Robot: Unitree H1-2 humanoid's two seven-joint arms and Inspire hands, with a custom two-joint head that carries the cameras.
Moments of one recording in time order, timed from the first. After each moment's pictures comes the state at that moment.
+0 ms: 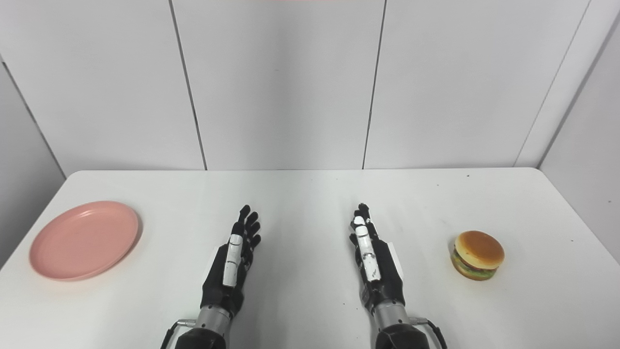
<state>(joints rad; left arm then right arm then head) -0.26 -0.17 -0.11 0.26 -0.02 -0.08 -0.02 -0.20 0.03 -0.03 -0.01 0.14 0.11 0.02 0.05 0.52</state>
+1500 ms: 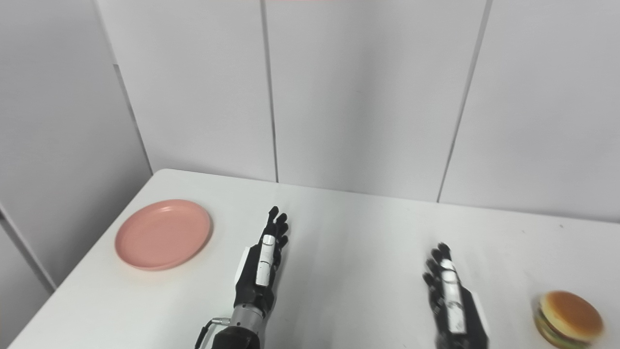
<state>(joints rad) -0.30 -0.10 0.03 0.17 0.00 -0.08 0.10 -0.21 -0.03 -0.07 0.05 0.23 0.05 0.11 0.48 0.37</state>
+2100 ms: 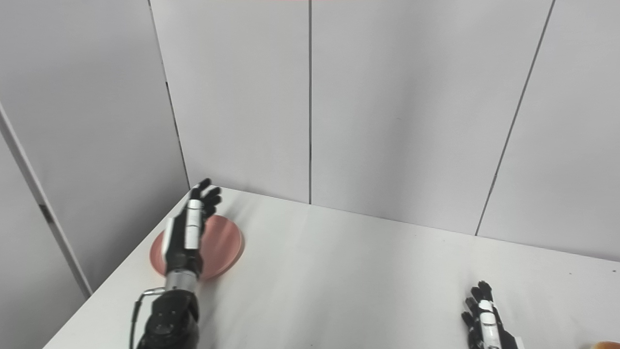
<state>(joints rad) -0.39 0.11 0.32 0.13 -0.03 0.00 0.23 -0.20 -0.05 -0.06 0.05 0.20 0.05 0.11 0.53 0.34</state>
